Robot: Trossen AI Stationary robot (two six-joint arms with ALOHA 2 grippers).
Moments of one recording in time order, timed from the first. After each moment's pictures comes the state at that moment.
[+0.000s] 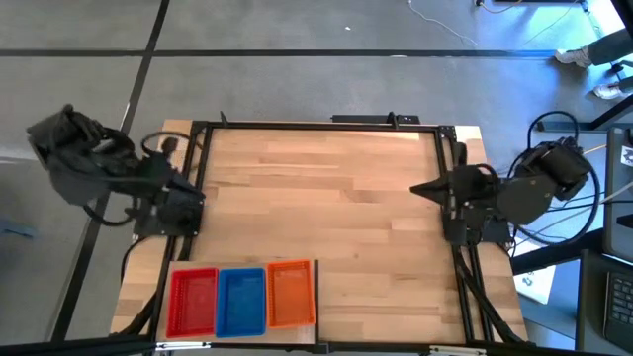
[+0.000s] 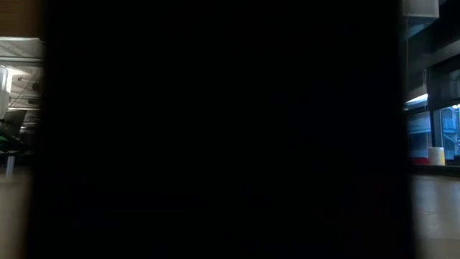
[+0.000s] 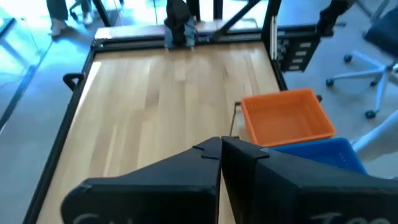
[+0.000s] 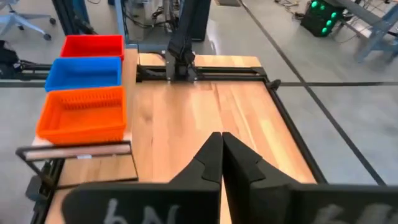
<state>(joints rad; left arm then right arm) -0.85 1.27 2.17 -1.57 -0.68 -0.47 0.67 1.29 1.93 -1.27 0.77 0.37</state>
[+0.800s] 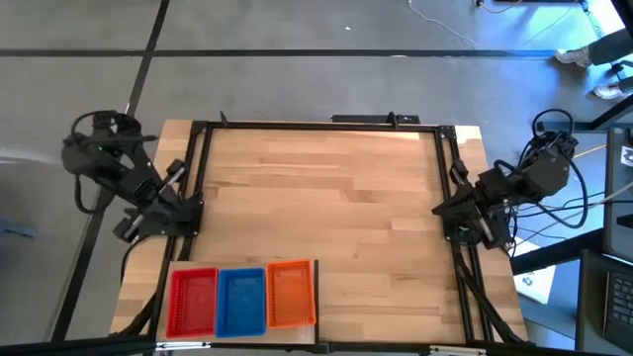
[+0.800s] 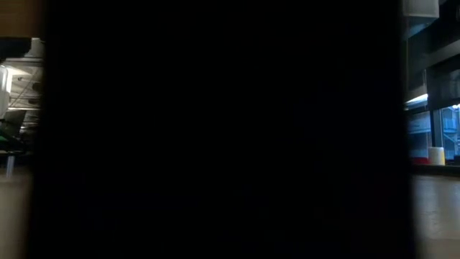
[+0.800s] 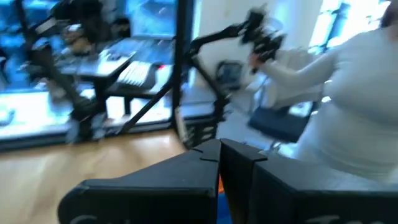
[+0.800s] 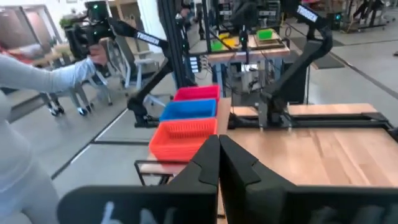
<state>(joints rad) -1.01 0.60 1.16 -0.54 -0.59 -0.12 0.73 0.68 1.10 -0.53 0.46 0.23</state>
